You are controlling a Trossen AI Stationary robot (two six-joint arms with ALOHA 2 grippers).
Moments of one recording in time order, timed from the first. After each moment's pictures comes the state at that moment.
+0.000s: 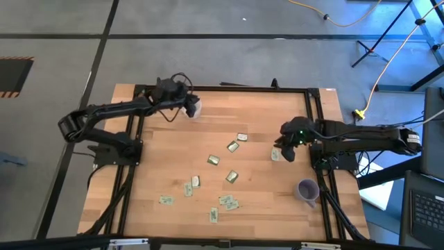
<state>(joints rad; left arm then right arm) 0.66 1.24 0.66 0.14 0.09 -0.19 -0.20 0.77 0.41 -0.50 -0.11 0.29</state>
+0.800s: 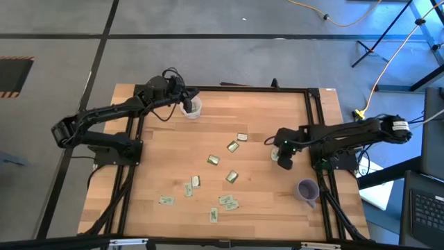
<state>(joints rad) 0.66 1.14 0.66 0.23 0.10 -0.20 -0.08 1.09 0.41 -0.50 -0.11 0.30</state>
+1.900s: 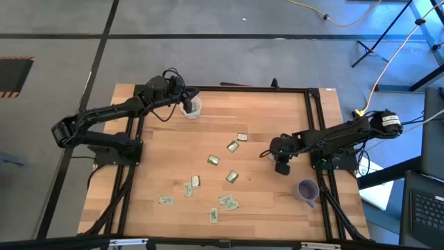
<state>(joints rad) 0.66 1.14 0.66 0.22 0.10 -0.17 0.04 1.27 0.42 -0.43 0.02 0.28</state>
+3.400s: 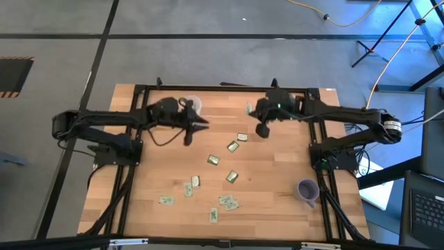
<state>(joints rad) 0.27 1.14 0.66 0.13 0.20 0.06 -0.31 1.25 0.96 -0.35 0.00 -0.08</state>
